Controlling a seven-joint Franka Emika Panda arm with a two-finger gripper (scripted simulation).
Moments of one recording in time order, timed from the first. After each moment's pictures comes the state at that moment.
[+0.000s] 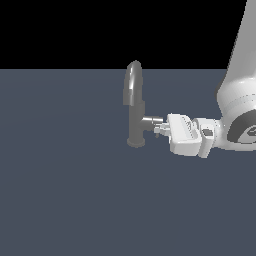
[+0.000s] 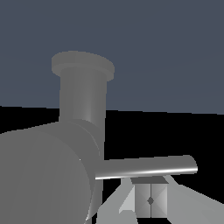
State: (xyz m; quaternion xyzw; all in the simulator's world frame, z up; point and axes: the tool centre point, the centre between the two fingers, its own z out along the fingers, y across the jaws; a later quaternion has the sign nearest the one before) arm -0.025 -0.094 0.111 -0.46 0.54 0.44 0.56
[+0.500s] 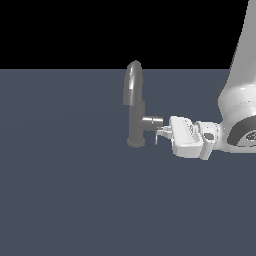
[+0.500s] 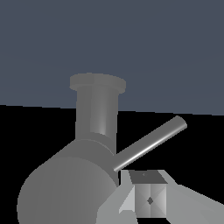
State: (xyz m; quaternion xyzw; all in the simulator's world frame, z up) arm -0.013 -0.109 0.095 -0.46 0.54 0.43 0.56
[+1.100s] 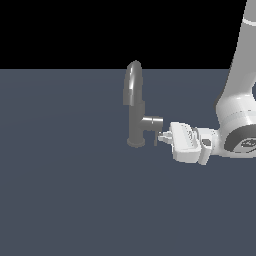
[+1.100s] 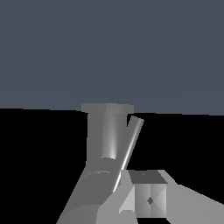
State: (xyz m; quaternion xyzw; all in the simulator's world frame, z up) arm -0.001 -0.117 0.066 -0.45 0.54 0.43 0.56
